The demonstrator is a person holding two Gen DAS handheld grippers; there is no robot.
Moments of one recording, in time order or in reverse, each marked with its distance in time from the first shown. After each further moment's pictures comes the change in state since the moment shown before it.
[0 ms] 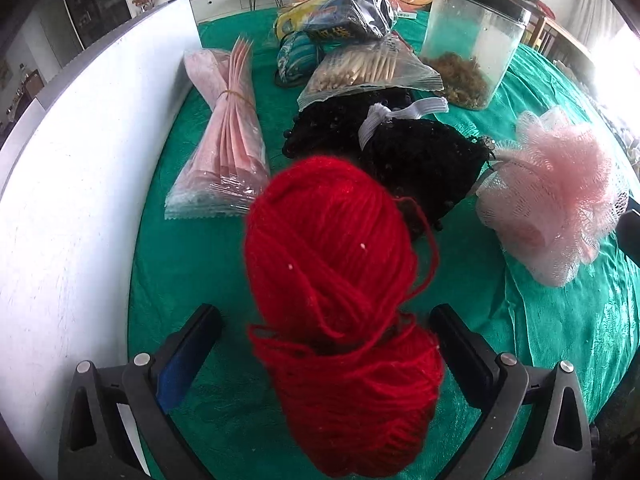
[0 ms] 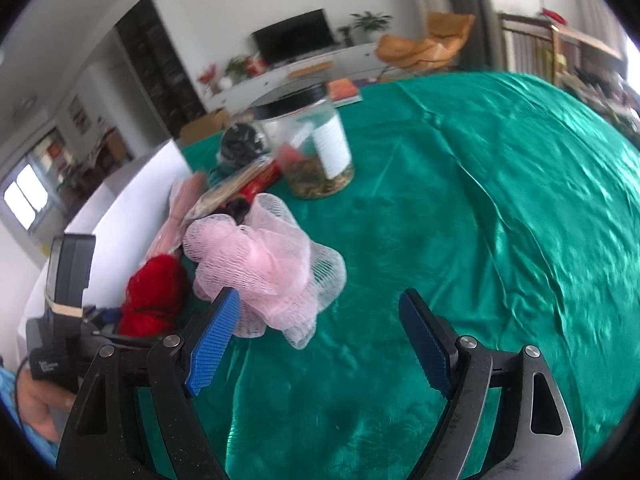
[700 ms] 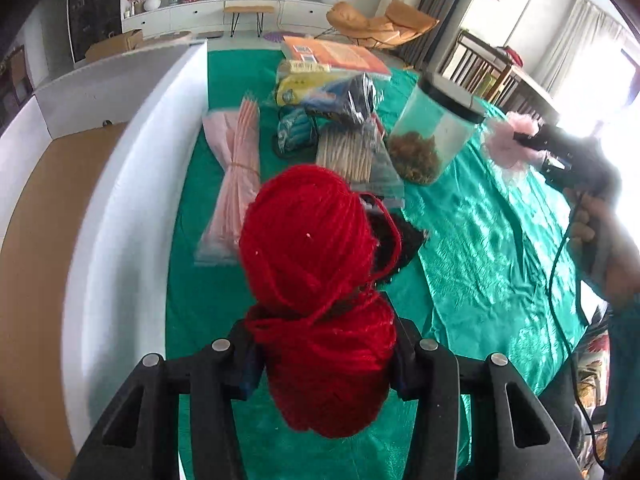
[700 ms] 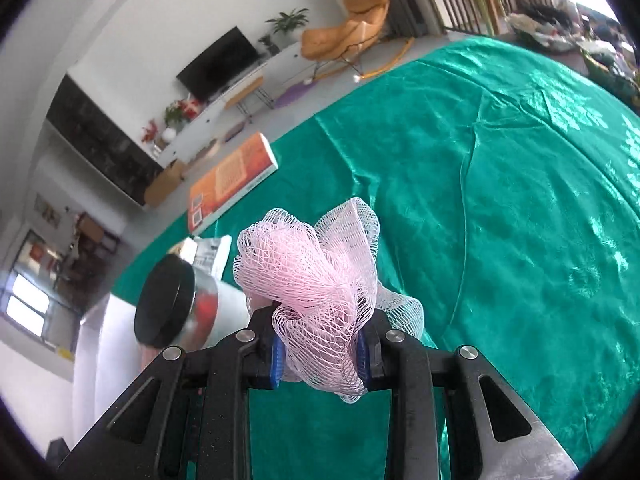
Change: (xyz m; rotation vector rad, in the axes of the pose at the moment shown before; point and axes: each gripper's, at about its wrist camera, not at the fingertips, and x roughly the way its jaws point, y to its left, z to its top) left arm -0.082 0.050 0.028 -0.072 -0.108 -0.239; right arm 0.054 -0.163 0.124 0.534 -0.006 -0.028
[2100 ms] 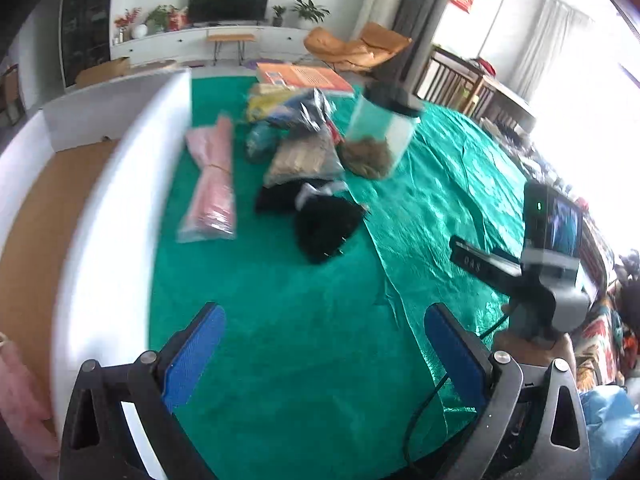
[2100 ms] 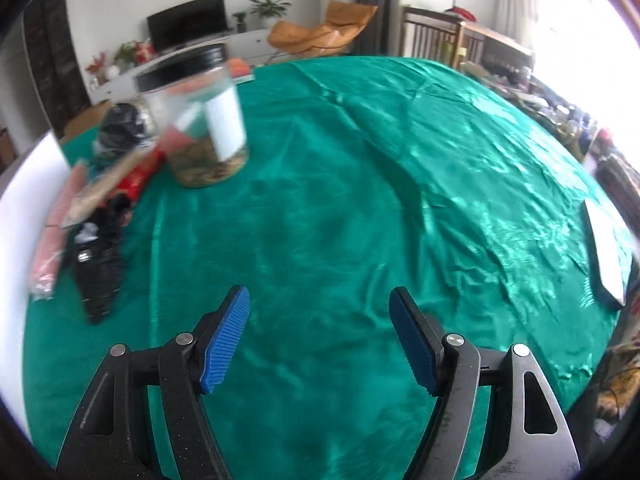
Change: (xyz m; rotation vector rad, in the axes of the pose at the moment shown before) left arm 0.011 -0.060 -0.057 0.084 -0.054 -0.029; right arm -0.017 0.046 -0.181 -0.283 -0.075 -0.530
